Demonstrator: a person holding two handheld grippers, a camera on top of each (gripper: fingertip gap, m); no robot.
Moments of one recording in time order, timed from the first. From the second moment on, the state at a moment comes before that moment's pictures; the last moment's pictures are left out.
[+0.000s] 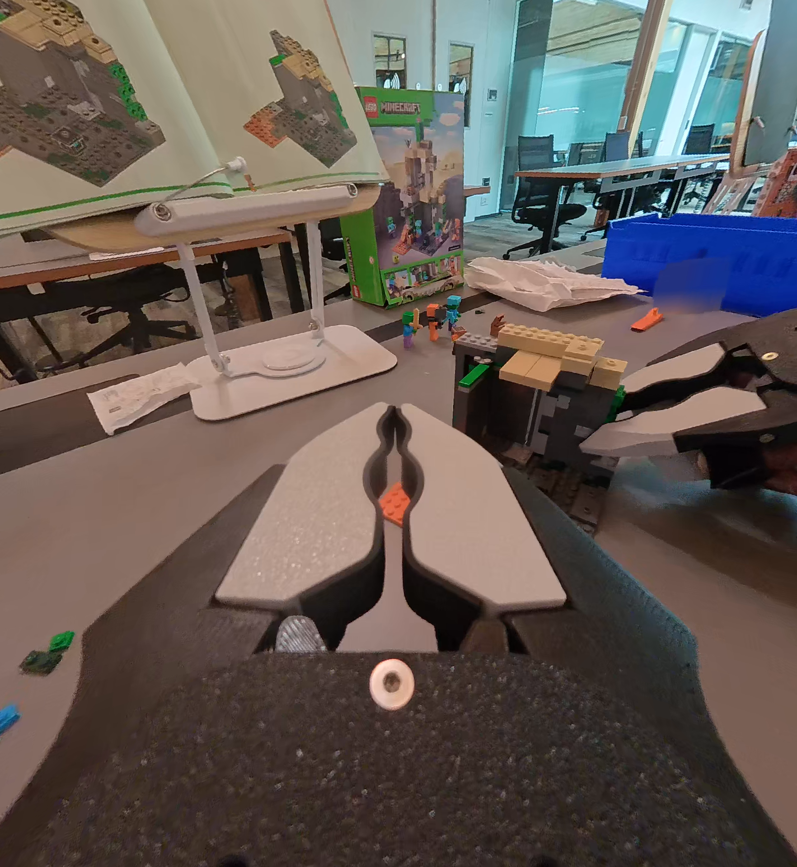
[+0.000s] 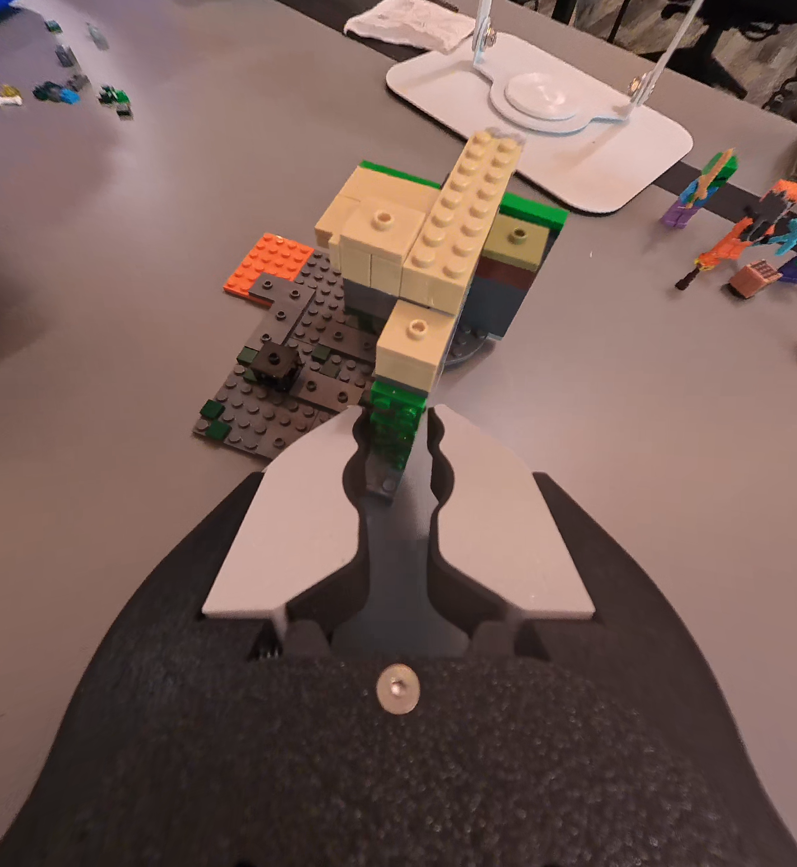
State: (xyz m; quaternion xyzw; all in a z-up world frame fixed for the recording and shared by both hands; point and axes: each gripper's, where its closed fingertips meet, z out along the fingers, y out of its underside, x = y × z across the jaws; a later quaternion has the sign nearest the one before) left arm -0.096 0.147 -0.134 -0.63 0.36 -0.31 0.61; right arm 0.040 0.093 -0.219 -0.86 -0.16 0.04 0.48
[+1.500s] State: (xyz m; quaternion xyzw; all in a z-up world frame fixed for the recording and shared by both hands) left arm -0.078 0.239 -0.086 -0.65 0.23 -0.27 0.67; right arm 0.054 0.297 0.048 -0.66 -0.14 0.01 0.74
